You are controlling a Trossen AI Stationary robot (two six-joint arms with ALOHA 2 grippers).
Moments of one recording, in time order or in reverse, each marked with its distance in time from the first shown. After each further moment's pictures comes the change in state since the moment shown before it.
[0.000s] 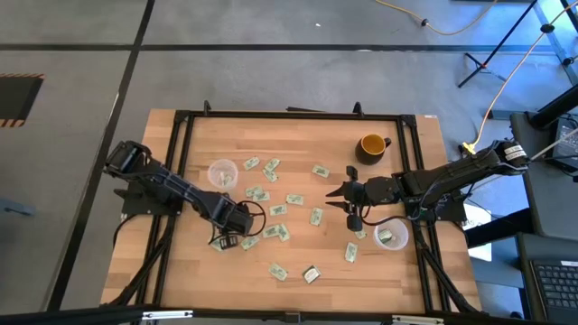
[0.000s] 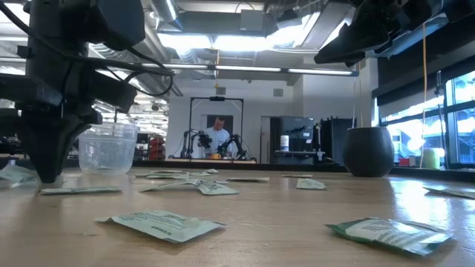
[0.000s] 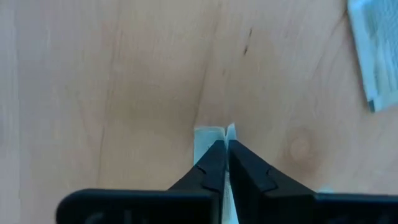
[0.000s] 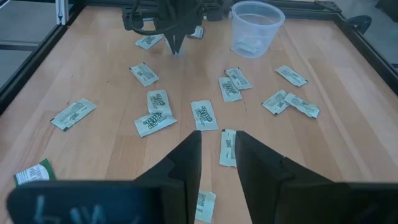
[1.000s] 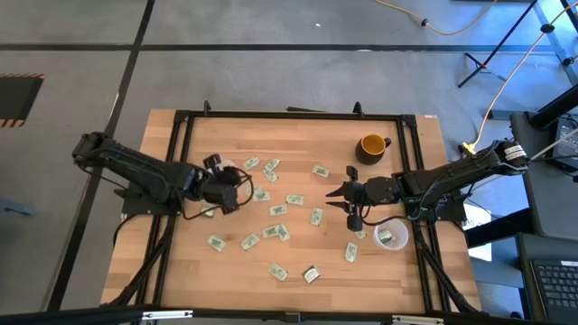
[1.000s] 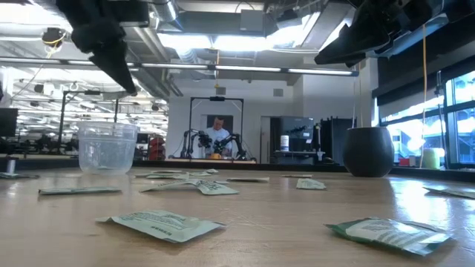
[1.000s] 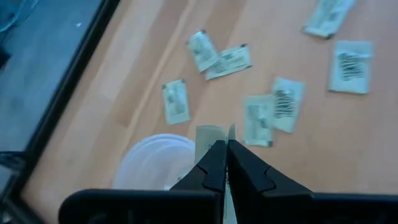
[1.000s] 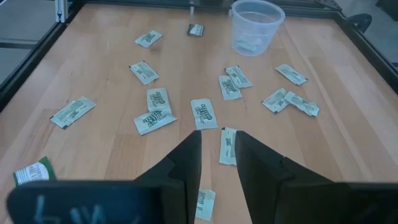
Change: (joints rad) left arm 0.123 -0.408 0.067 -0.148 -0.570 0.149; right arm 0.000 0.000 0.000 -0.007 0.000 0.000
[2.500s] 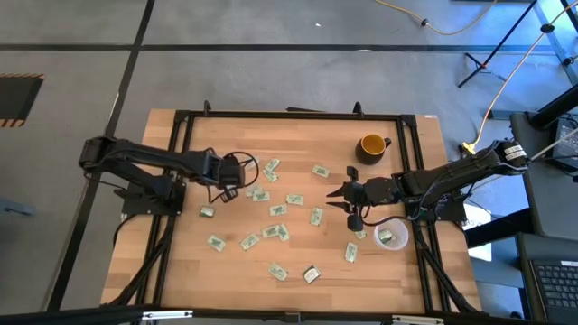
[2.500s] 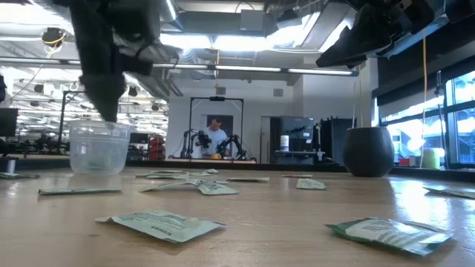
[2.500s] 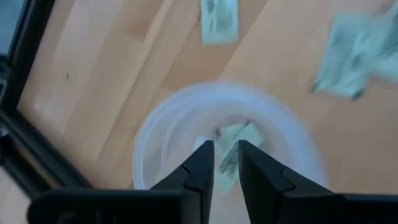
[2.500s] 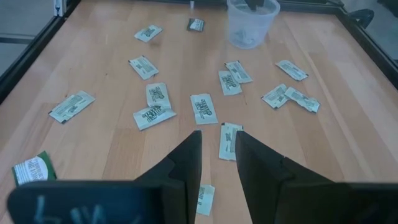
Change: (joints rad) left arm 0.263 0.100 -0.037 -0.094 0.185 -0.017; right arm 0.000 0.000 0.000 -0.018 0.000 -0.001
